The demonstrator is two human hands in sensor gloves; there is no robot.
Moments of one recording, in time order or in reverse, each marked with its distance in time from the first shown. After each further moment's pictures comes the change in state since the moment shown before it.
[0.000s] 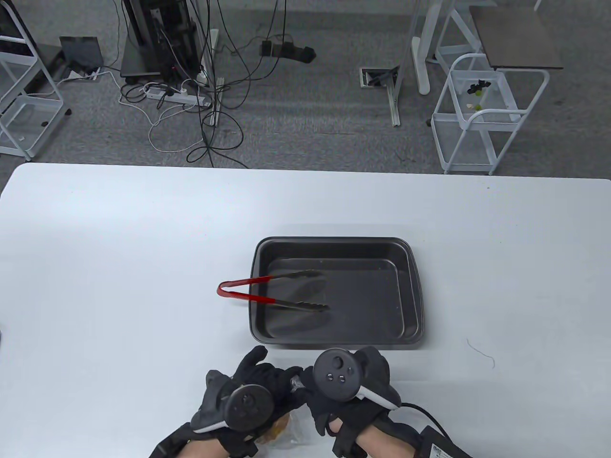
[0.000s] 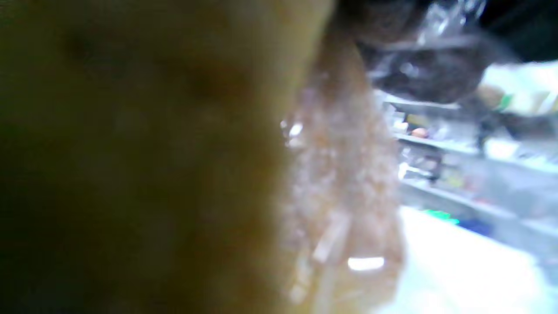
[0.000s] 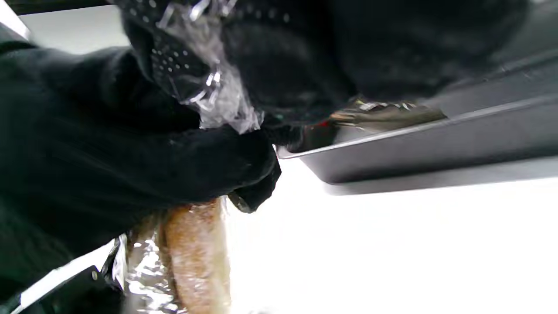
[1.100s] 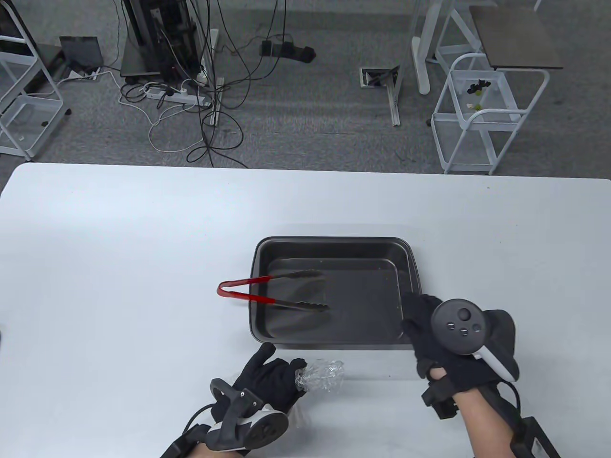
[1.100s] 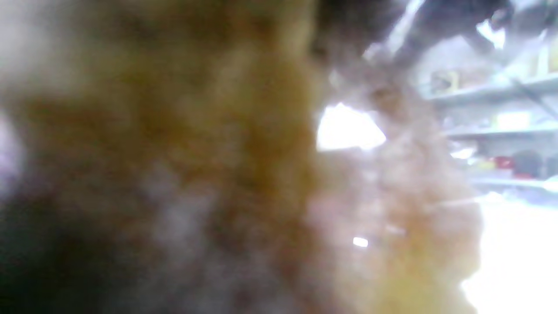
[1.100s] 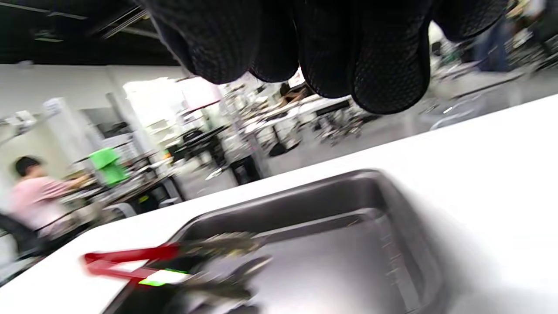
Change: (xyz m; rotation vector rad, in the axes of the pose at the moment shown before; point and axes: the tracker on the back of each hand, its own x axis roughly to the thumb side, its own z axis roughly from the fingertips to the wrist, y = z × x) left_hand 0.003 -0.009 0.001 0.133 -0.034 -0.145; right_hand -0.117 -0.142 0.049 -0.345 0.266 0.130
